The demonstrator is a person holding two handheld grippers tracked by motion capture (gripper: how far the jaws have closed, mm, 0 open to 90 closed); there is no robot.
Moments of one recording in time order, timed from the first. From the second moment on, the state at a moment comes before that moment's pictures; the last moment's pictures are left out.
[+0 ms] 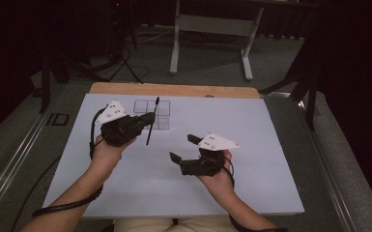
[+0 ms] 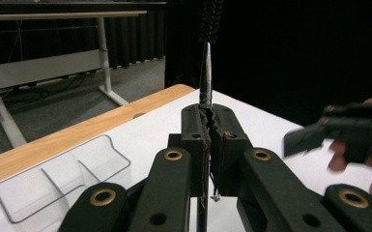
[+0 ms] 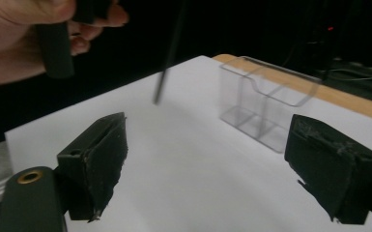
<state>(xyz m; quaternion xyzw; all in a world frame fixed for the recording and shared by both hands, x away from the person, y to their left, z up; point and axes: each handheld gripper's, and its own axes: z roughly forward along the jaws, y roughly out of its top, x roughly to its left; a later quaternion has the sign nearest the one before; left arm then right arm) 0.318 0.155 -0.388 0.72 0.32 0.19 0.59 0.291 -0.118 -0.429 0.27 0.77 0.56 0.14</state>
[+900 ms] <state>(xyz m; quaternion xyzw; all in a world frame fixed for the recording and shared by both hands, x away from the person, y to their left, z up) 0.308 0.129 -0.390 0.70 0.30 0.18 0.62 0.305 -0.062 -0.438 0.32 0.78 0.53 0.13</state>
